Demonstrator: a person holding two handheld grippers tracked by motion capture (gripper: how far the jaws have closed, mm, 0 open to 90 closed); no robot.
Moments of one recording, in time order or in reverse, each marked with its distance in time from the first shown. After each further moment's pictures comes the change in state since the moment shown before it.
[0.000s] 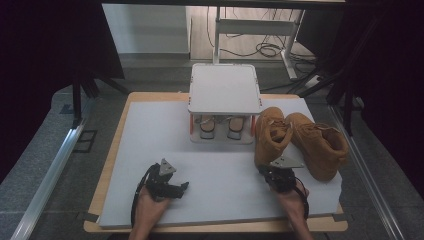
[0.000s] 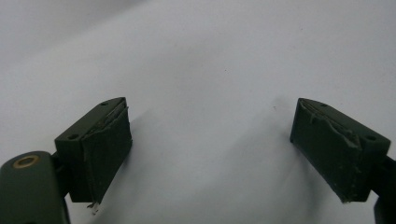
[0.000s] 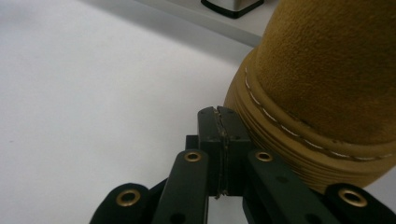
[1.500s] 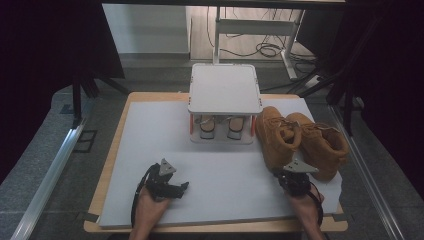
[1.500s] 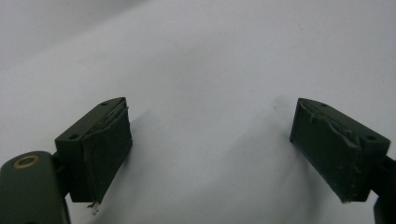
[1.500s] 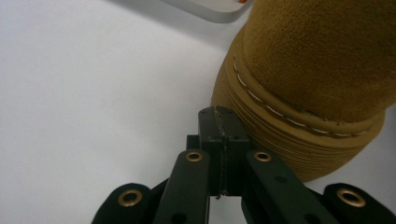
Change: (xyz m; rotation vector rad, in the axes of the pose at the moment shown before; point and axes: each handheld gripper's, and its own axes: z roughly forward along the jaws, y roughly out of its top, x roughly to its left) left arm 0.000 0.000 0.000 -0.001 0.001 0.001; right arm -0.024 -0.018 -0.028 0.029 -0.079 -0.025
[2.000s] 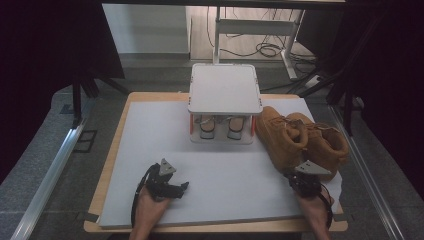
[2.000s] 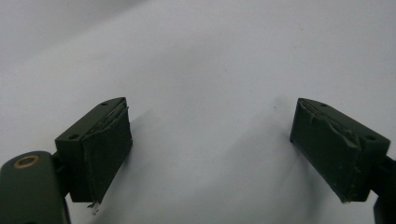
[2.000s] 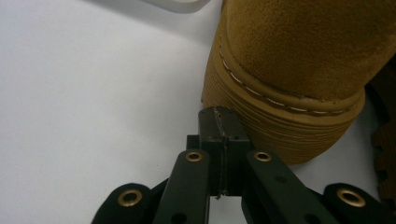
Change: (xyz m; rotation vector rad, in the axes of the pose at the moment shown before) left arm 0.000 0.000 0.000 0.000 0.000 0.000; right arm -0.022 -0.015 -0.012 -0.023 -0.037 0.045
